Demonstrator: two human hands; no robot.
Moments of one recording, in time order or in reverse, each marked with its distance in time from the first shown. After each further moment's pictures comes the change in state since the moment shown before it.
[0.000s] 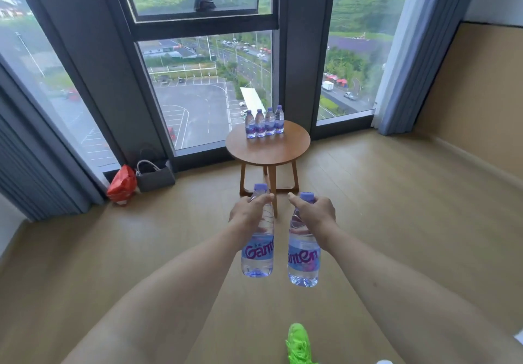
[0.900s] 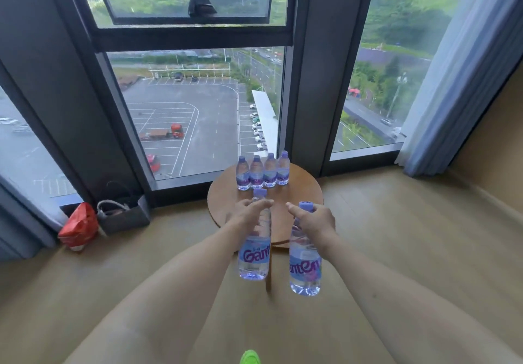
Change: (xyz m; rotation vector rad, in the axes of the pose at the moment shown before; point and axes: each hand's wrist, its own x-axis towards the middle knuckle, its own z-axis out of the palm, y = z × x) left_hand 0.452 0.223 0.082 -0.025 0.031 -0.005; right_hand 0.499 -0.133 0.068 -0.042 -0.059 -0.008
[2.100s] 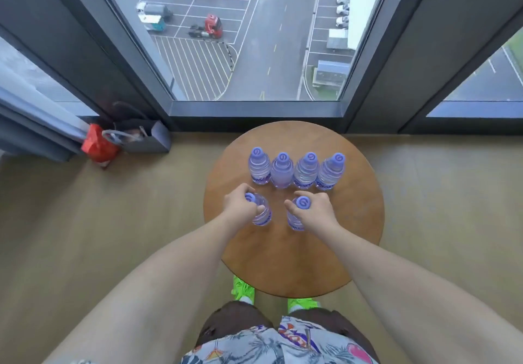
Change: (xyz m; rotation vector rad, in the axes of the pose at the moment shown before) left_hand 0.412 0.025 0.022 0.397 0.209 -0.404; right_hand 0.467 0.024 0.137 -0.610 -0.549 0.094
